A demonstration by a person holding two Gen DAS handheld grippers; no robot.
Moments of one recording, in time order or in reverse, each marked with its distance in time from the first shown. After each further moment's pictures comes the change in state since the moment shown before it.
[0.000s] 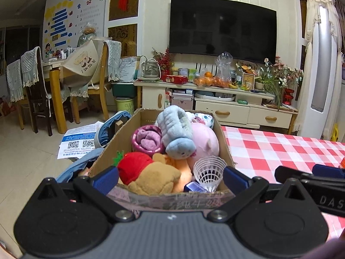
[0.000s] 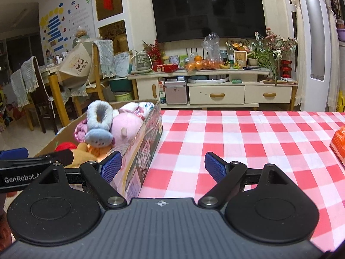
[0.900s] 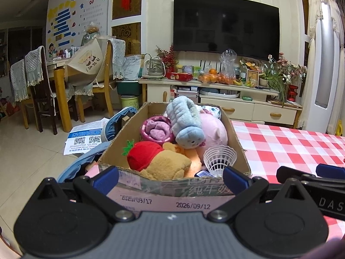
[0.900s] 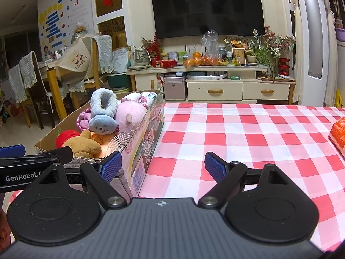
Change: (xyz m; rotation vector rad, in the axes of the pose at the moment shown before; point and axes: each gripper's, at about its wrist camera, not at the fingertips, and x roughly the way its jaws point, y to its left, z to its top) left arm -0.005 0.007 -0.016 0.009 0.007 0.030; right arm 0.004 0.007 -0.016 -0.009 0.004 -0.017
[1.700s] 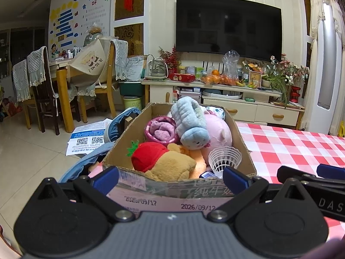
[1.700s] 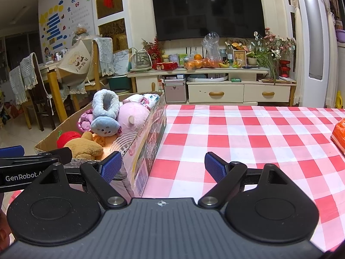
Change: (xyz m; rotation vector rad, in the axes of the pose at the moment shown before) left arm 0.001 0.005 0.000 -0.004 -0.006 0.011; right arm 0.001 -0.006 0.000 -0.002 -0.014 0.010
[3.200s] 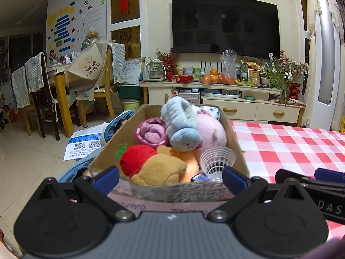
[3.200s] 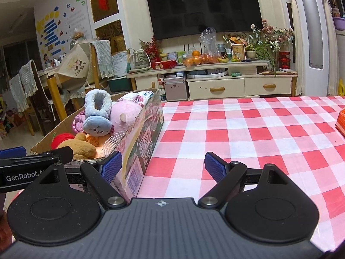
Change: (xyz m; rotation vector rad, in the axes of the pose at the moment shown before) left arm 0.008 -0.024 0.000 0.033 -0.014 0.012; right arm 0.007 -0.018 -0.004 0.058 0.004 0.028
